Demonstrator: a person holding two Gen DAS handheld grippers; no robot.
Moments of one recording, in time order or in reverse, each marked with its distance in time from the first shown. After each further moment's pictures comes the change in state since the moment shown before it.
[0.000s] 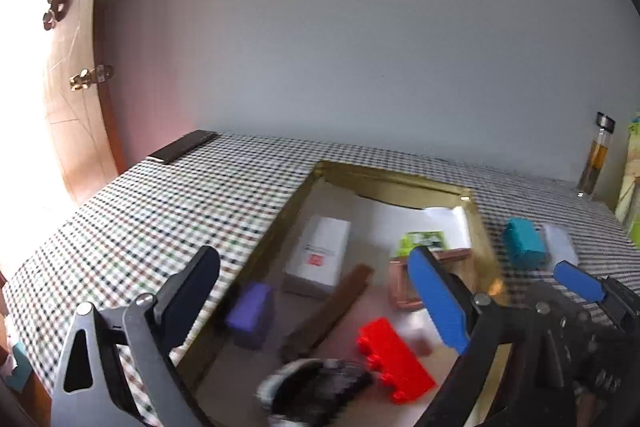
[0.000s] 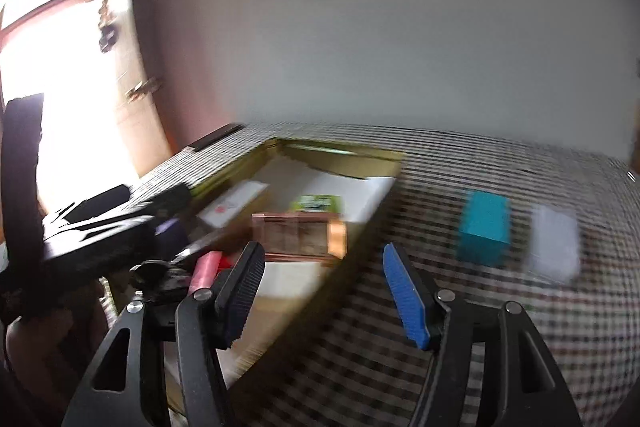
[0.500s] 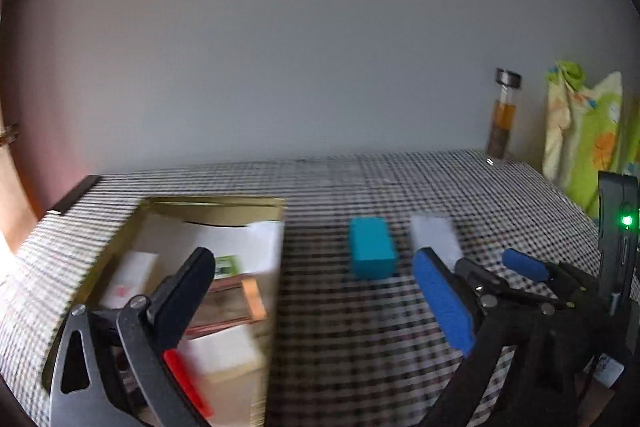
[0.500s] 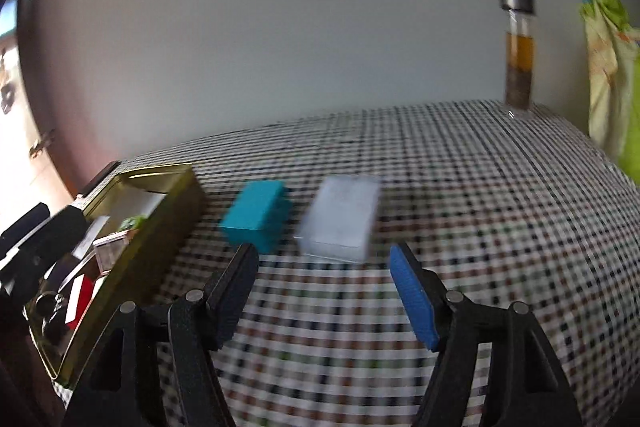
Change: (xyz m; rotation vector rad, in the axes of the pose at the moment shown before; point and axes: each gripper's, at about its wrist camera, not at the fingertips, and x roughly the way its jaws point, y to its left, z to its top) left arm -0.009 -0.151 0.004 0.200 0.024 -0.263; right arm -0.031 -0.130 -0.006 0.227 0.026 -0.315
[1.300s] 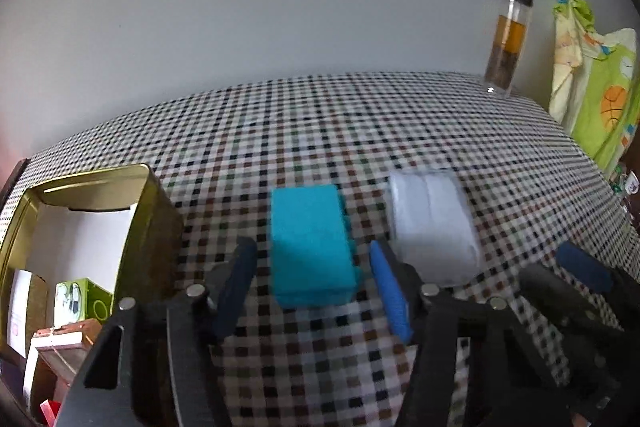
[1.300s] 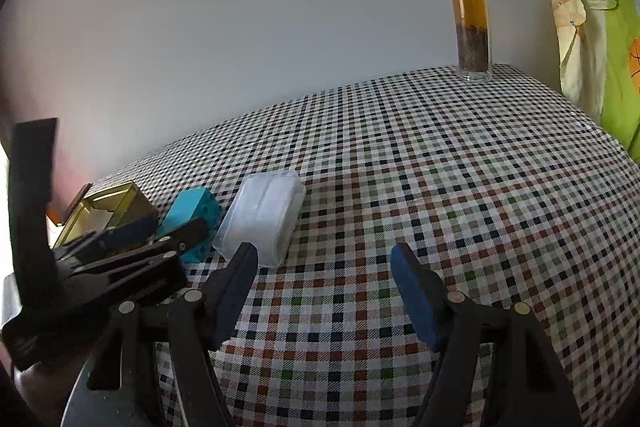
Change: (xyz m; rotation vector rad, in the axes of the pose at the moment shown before) left arm 0.119 -0.045 0.000 0.058 0.281 -0.070; right arm 0.011 -0.055 0.006 0.117 0.056 -0.052
